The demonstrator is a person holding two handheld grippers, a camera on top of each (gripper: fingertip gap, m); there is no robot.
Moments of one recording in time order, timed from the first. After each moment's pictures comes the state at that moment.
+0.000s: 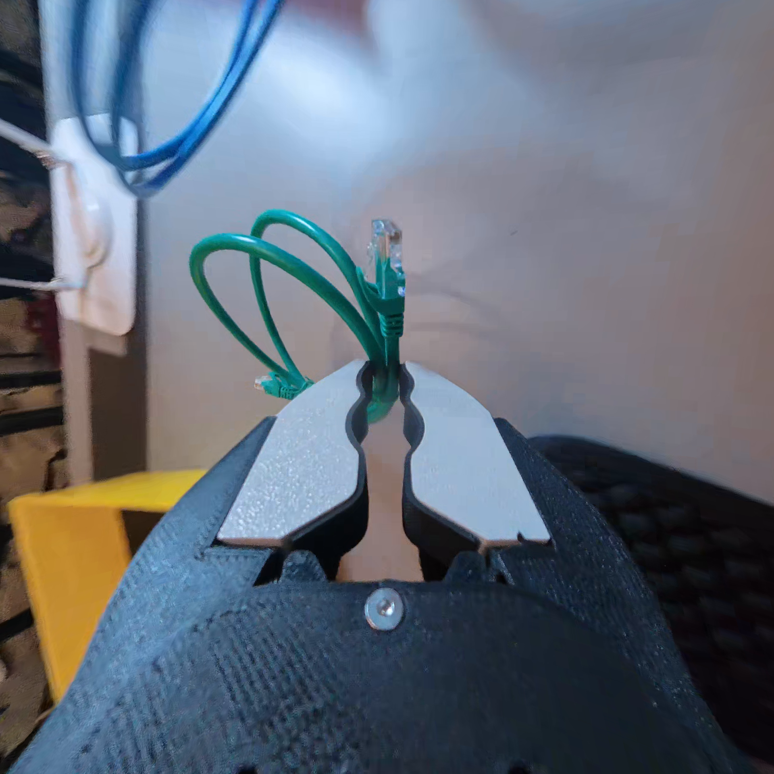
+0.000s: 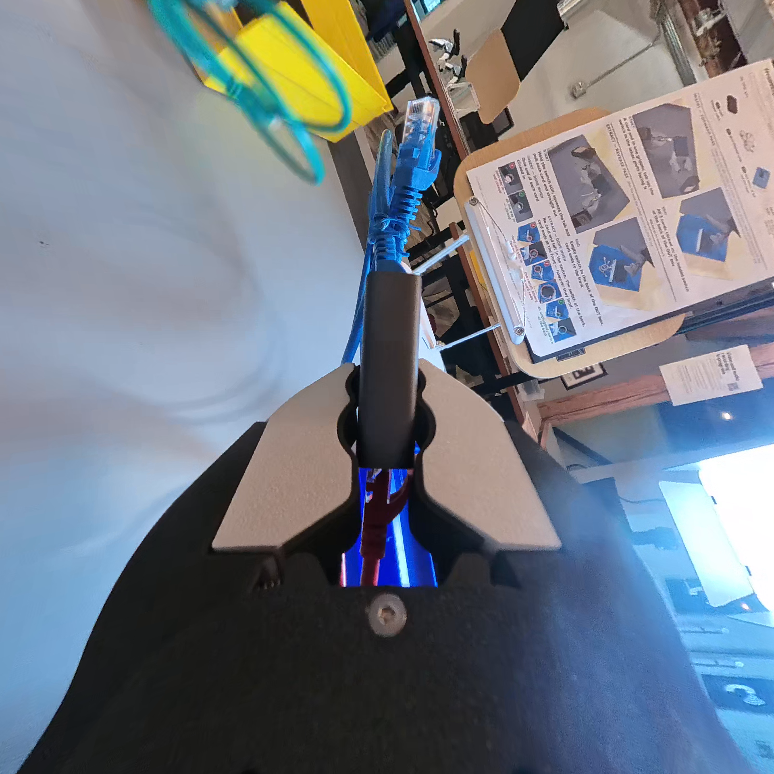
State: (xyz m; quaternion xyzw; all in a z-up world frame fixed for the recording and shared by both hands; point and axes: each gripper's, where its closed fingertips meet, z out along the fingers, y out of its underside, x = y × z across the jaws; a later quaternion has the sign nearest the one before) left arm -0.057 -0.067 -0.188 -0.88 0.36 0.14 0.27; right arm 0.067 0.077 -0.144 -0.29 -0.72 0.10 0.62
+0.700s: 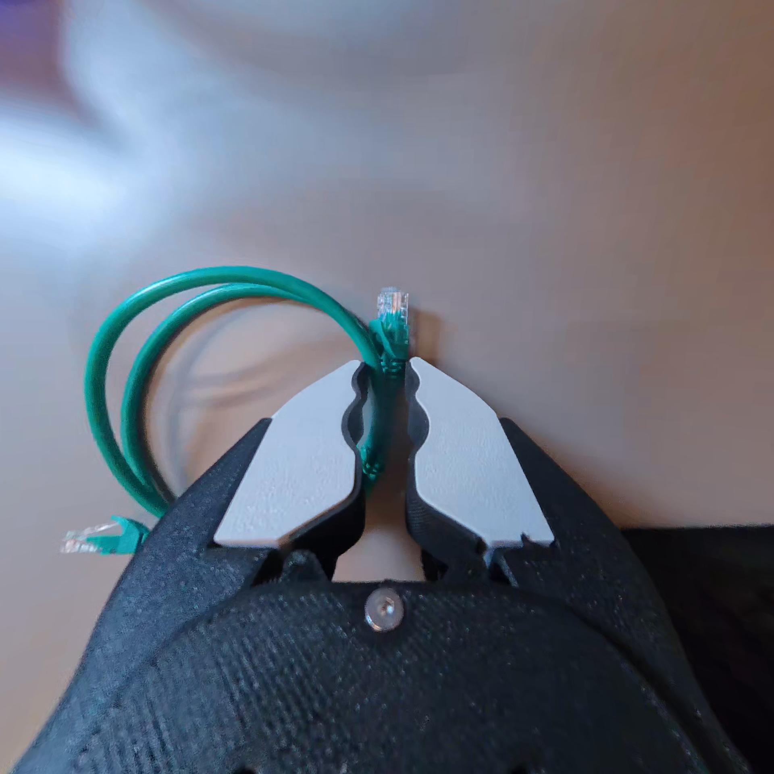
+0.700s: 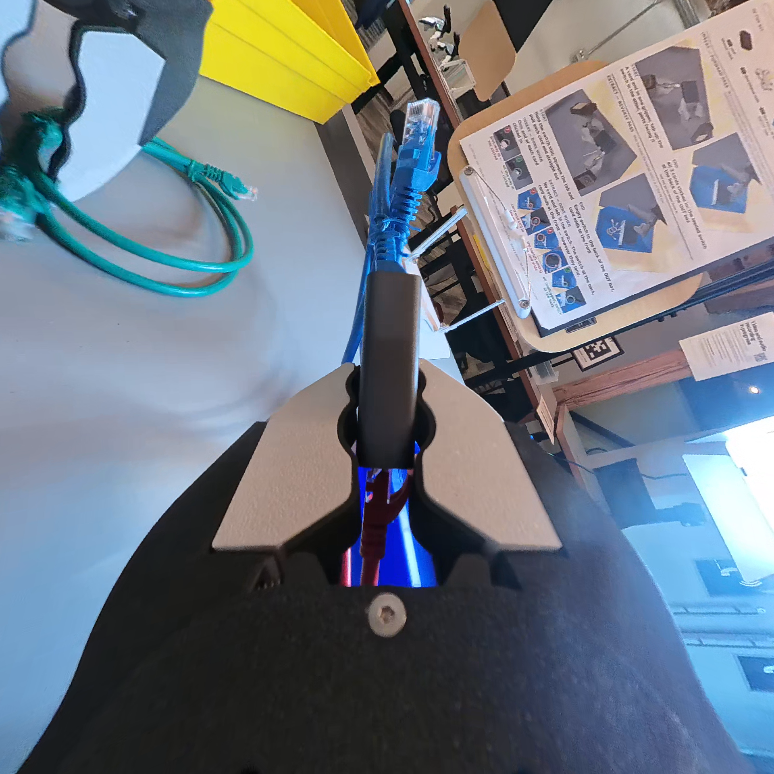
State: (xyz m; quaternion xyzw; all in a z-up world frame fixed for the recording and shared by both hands) left arm 0.007 -0.041 -0.275 -0.84 0.49 -0.11 0.22; right arm 0.072 0.096 -0.150 -0.32 -0.71 0.12 0.61
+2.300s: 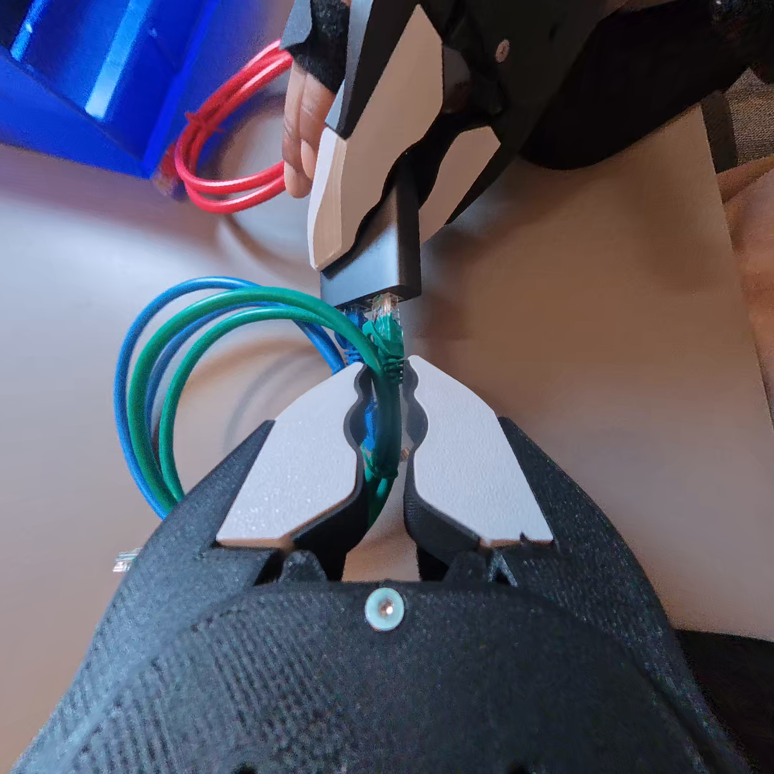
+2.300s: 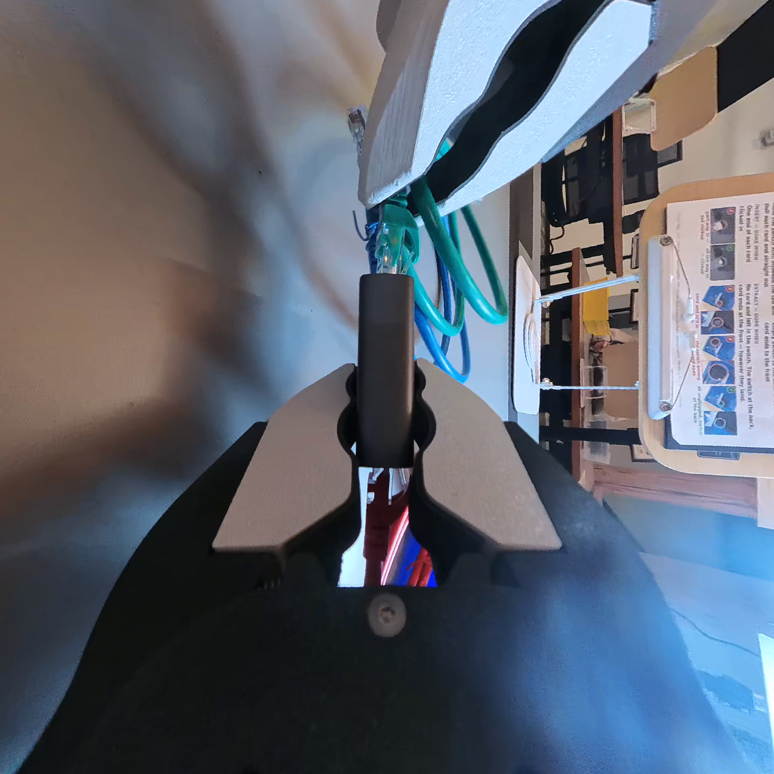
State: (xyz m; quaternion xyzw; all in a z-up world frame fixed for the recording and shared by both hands) left arm 0.038 -0.008 -0.225 -0.84 0.42 -0.13 0.32; right arm 0.052 0.041 -0.238 -0.21 -0.84 0.07 0.50
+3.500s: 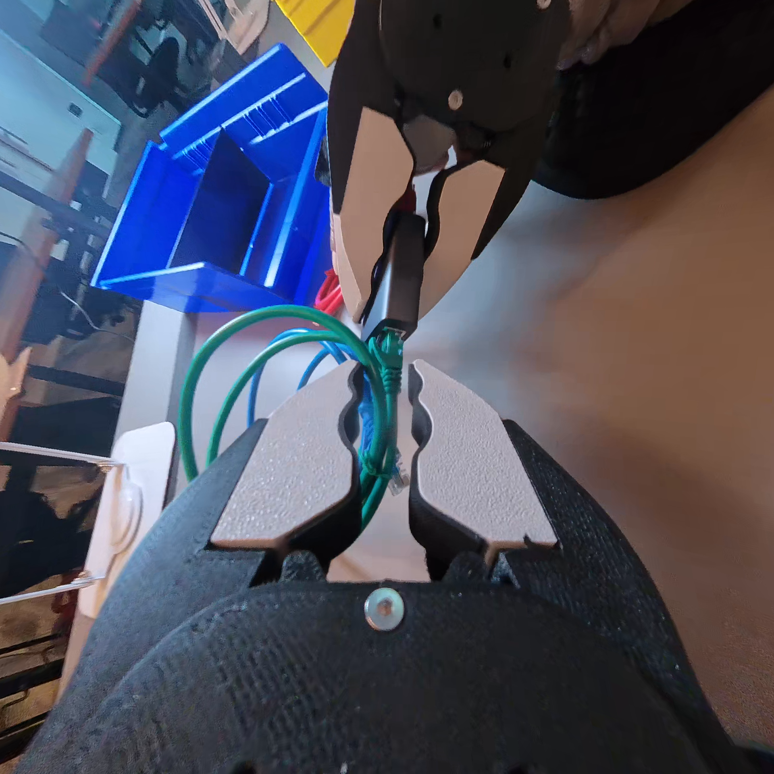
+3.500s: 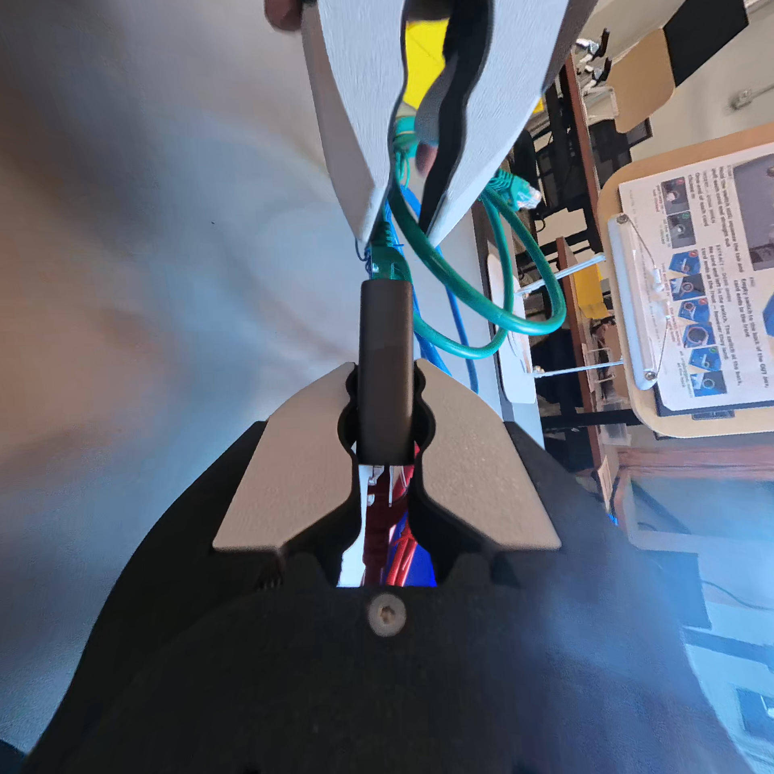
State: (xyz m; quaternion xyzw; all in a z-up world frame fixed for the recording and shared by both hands) left arm 0.046 0.006 -0.184 -0.73 0.49 0.03 0.48; right arm 0.055 0.043 -0.210 -0.25 -0.81 0.12 0.52
